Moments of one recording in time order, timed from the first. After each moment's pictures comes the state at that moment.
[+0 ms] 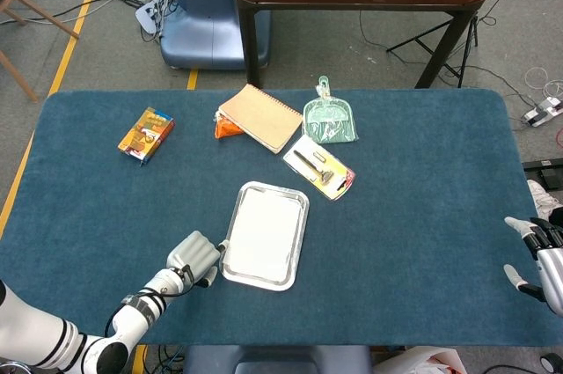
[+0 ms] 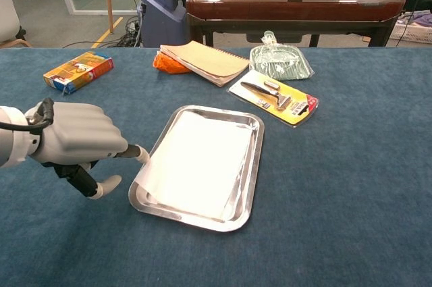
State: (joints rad) left arm -1.15 -1.36 0.22 -2.02 0.57 1.09 1.10; right arm 0.01 -0.98 0.02 -1.60 -1.55 1.51 0.06
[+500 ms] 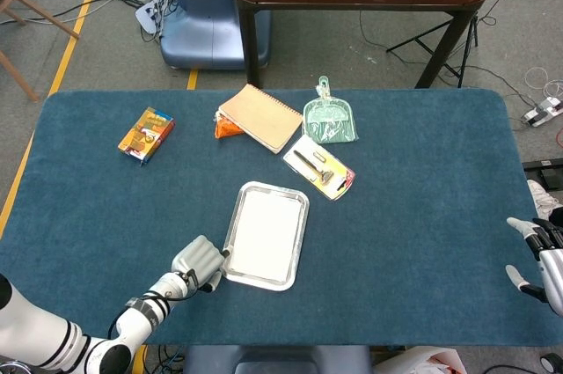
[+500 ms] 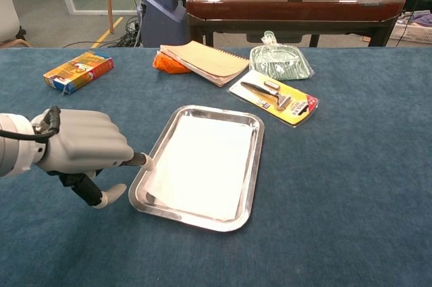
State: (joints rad) left arm -1.16 -1.38 0.22 -2.03 0.56 1.09 1.12; right arm 0.00 -0.98 0.01 -1.60 -1.55 1.51 0.06
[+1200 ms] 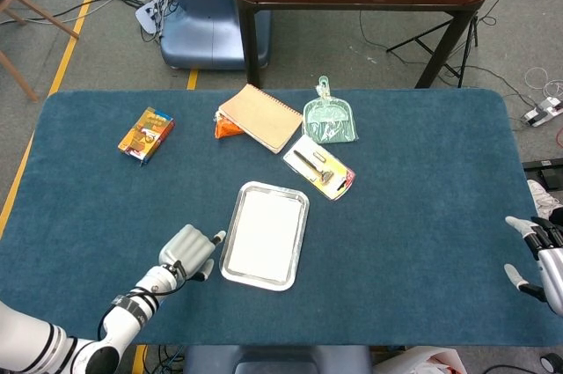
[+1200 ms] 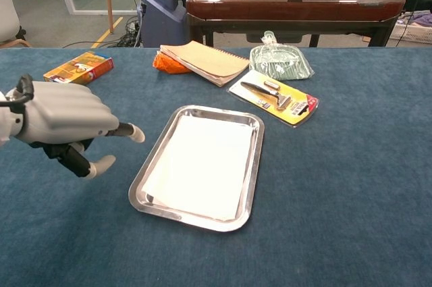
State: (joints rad) left arm -1.10 -1.29 0.21 -2.07 0.63 1.17 1.03; right arm 0.01 -0.97 0.02 -1.61 -1.56 1.52 0.05
